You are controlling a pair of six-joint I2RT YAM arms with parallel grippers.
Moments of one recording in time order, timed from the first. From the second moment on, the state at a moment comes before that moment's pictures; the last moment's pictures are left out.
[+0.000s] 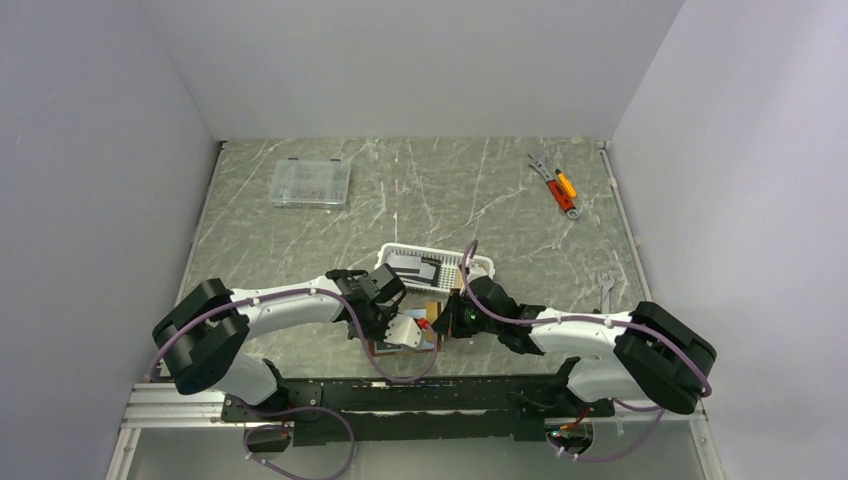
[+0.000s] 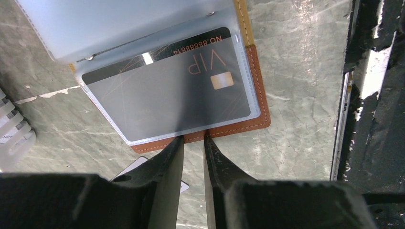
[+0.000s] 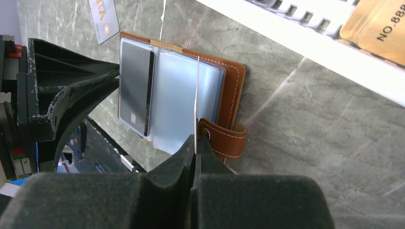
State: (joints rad) left arm -0.93 1.46 0.77 -0.65 0.14 0.89; right arm 0.91 1.27 0.36 0.25 -0.09 0.86
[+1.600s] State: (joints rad) left arm -0.95 1.47 0.78 -0.65 0.11 0.90; right arm 0.86 1.42 0.36 0.41 -0.21 0.94
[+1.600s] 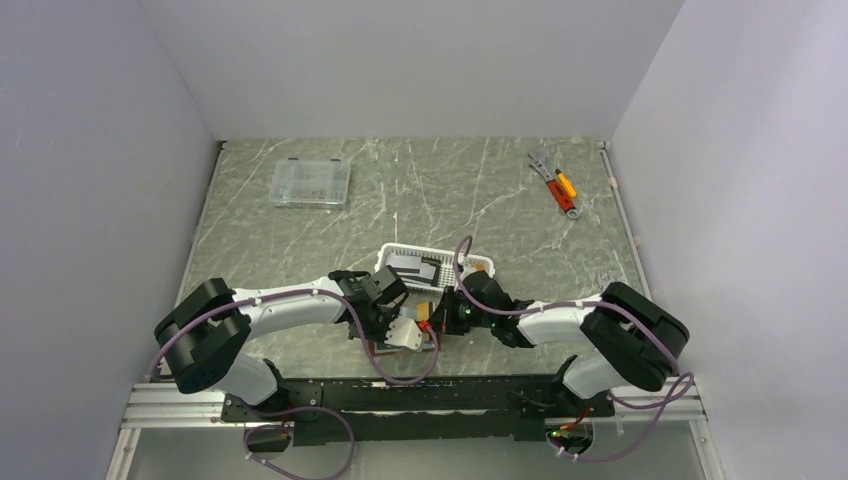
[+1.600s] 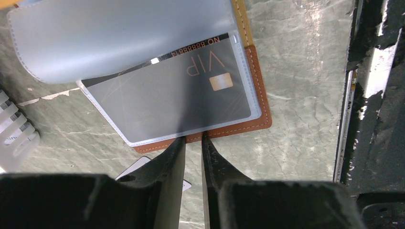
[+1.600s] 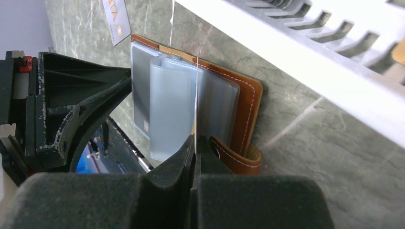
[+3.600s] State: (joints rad) left arm -0.88 1.39 0.79 -0.63 0.28 0.99; right arm 0.77 1.62 0.54 0.30 -0.66 0.77
